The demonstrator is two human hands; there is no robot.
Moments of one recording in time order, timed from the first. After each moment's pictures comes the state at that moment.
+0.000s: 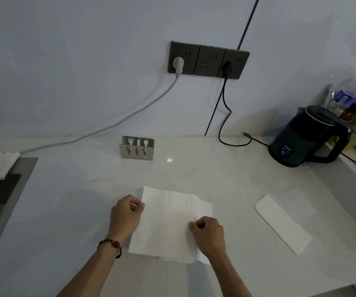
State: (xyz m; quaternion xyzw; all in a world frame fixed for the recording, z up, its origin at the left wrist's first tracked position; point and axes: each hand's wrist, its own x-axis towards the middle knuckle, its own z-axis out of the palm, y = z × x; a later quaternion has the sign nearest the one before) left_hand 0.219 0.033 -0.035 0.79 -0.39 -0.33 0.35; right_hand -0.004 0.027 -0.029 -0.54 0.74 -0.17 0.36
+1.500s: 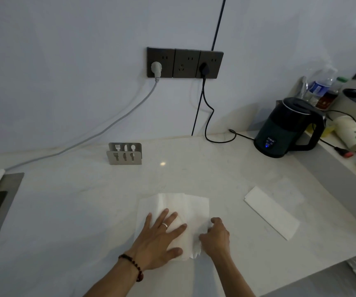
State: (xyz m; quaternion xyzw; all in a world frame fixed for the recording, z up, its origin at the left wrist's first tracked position) left_hand 0.148 0.057 -0.045 0.53 -0.82 -0.21 -0.11; right_hand -0.039 0.037 -0.045 -0.44 0.79 -0.17 0.39
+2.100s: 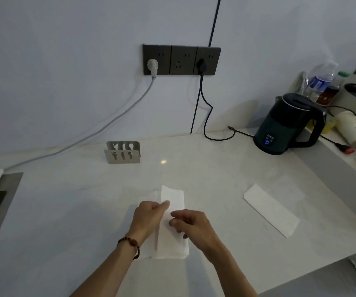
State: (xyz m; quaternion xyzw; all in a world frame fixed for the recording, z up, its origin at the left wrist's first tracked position) left_hand 0.146 0.024 -0.013 0.72 -0.48 -0.41 0.29; right_hand -0.014 0.041 0.005 -0.54 0.57 -0.25 0.57
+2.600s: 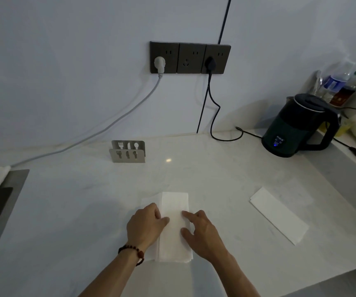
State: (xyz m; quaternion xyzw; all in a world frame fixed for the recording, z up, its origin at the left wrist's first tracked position) left_hand 0.154 0.031 -0.025 0.78 -0.55 -0.25 0.16; right_hand -0.023 0.026 -0.042 -0.73 0.60 -0.10 0.32
